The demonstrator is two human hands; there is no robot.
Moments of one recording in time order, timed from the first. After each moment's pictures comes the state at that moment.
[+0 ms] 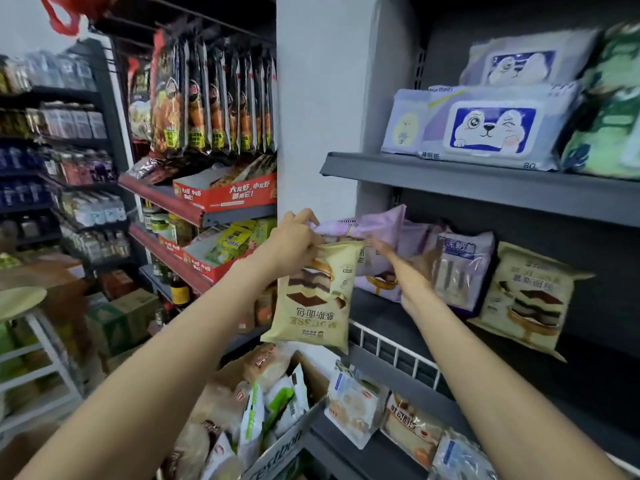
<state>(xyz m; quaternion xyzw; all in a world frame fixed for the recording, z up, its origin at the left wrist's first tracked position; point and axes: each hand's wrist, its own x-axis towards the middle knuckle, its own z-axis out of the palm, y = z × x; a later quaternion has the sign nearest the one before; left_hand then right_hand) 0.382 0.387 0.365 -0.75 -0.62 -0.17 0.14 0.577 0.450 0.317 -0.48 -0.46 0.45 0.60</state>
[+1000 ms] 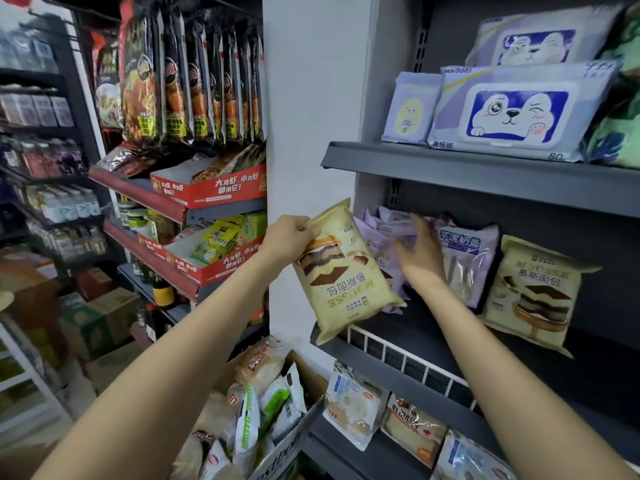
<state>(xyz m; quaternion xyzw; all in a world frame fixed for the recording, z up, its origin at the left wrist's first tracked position) 0.378 0.416 0.358 -0.60 -0.64 -0.44 -0.18 0.584 0.476 0.327 -0.53 -0.67 0.17 0.49</state>
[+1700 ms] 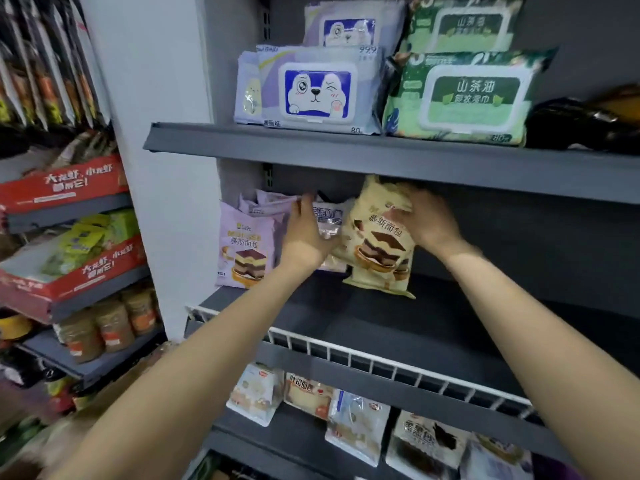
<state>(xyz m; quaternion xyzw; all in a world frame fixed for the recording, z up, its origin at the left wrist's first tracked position) 0.603 0.449 0.334 -0.70 -0.55 -0.44 -0.11 0.786 0.419 0.382 -0.64 -0.69 -0.02 0.33</state>
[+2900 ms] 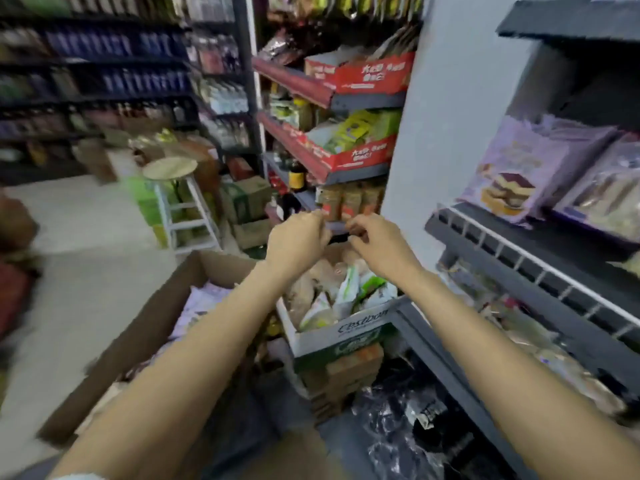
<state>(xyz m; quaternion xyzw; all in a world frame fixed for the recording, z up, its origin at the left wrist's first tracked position) 0.331 0.195 0.234 -0.50 -0.84 -0.21 0.04 0.452 0.281 0.240 -0.30 -0.91 0.22 0.18</state>
